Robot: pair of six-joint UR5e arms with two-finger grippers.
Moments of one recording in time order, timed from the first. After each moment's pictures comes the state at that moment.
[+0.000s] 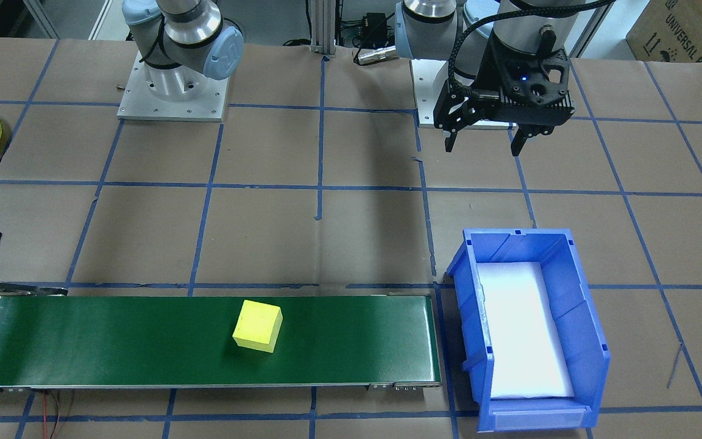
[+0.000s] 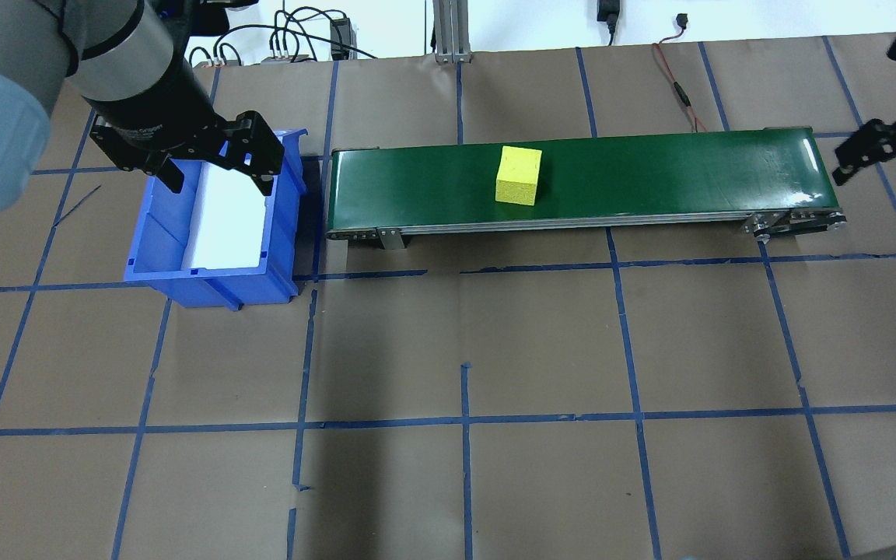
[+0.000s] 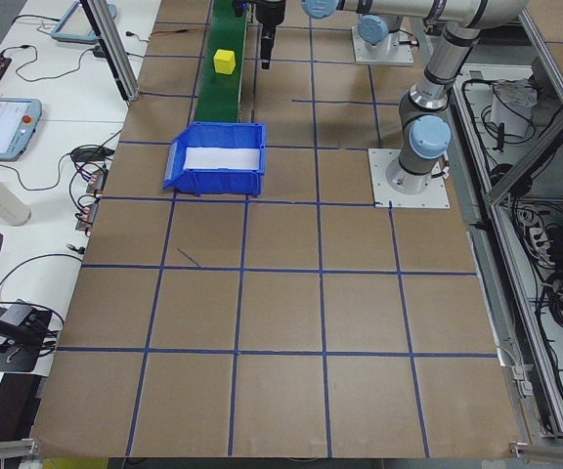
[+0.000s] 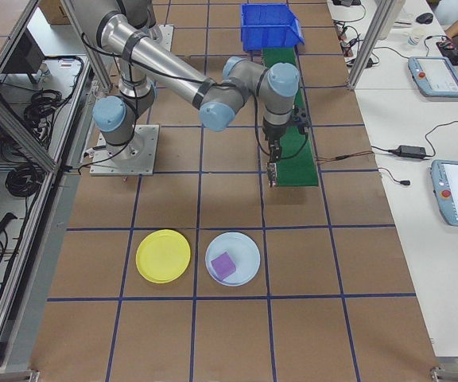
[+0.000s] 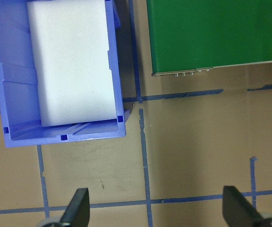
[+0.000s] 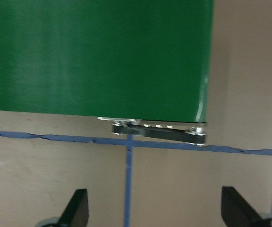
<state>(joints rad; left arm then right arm) -1.62 -1.54 -1.57 -1.53 1.60 0.03 1.13 -1.35 1.63 -1.87 -1.52 -0.49</state>
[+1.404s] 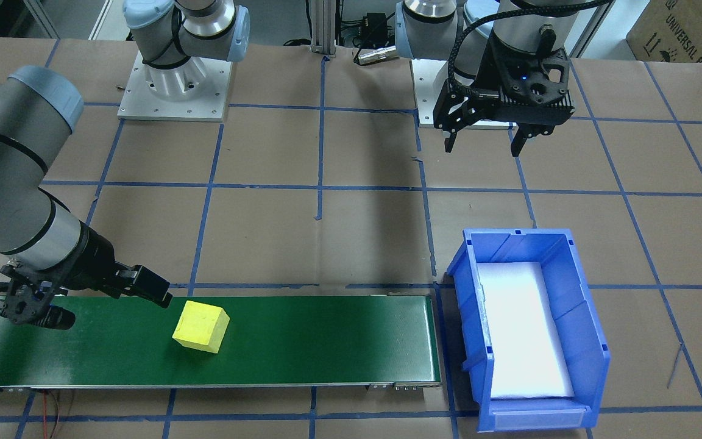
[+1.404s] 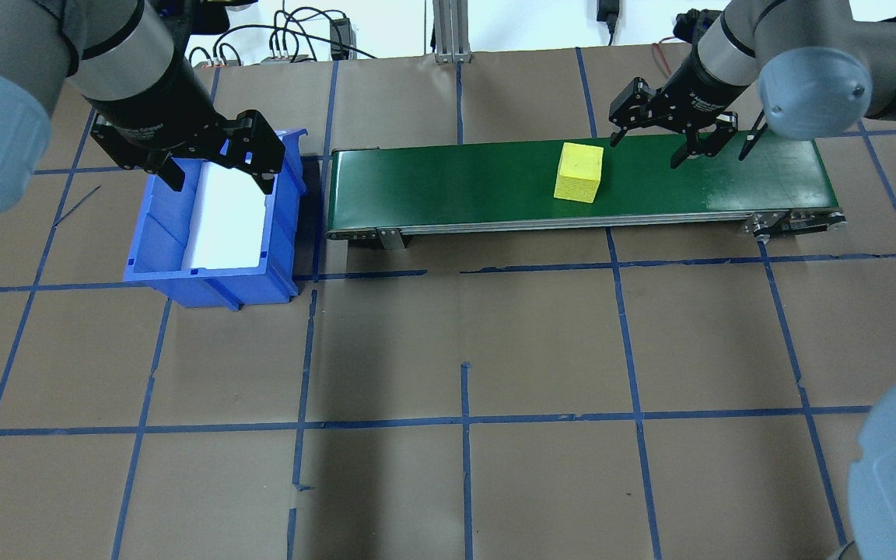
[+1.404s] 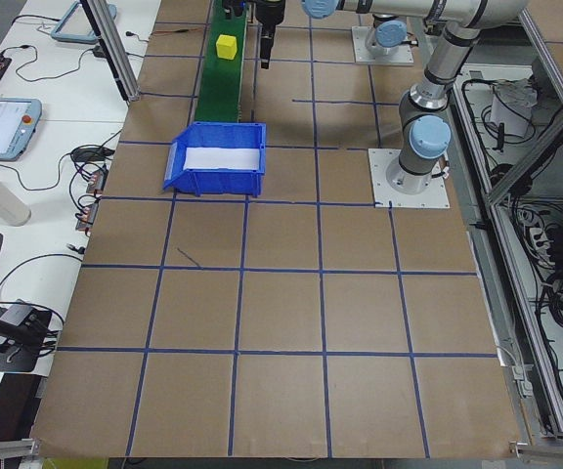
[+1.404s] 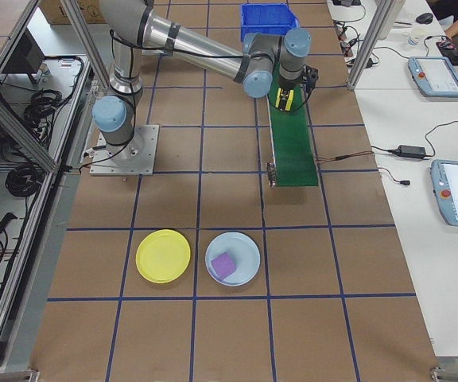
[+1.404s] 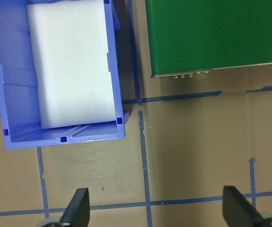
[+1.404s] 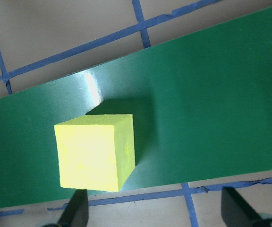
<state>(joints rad) -1.62 -1.54 -1.57 -1.53 1.60 0.03 1.43 -1.21 1.57 -1.94 -1.29 0.13</state>
